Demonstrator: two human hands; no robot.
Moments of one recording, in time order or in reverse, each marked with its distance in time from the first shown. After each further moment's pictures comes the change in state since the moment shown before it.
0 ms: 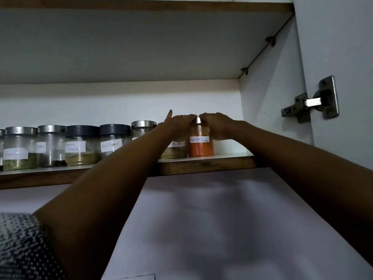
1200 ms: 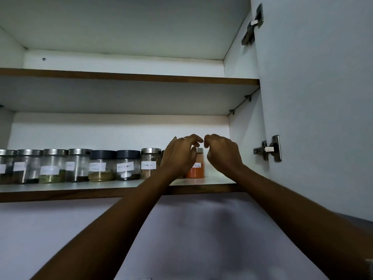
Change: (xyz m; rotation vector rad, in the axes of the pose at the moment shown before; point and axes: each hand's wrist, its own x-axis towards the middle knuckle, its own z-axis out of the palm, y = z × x) left_hand -0.105 0.054 -0.054 -0.399 0.567 0.089; right_hand -0.100 -0.041 -0.067 -0.039 0.531 0.016
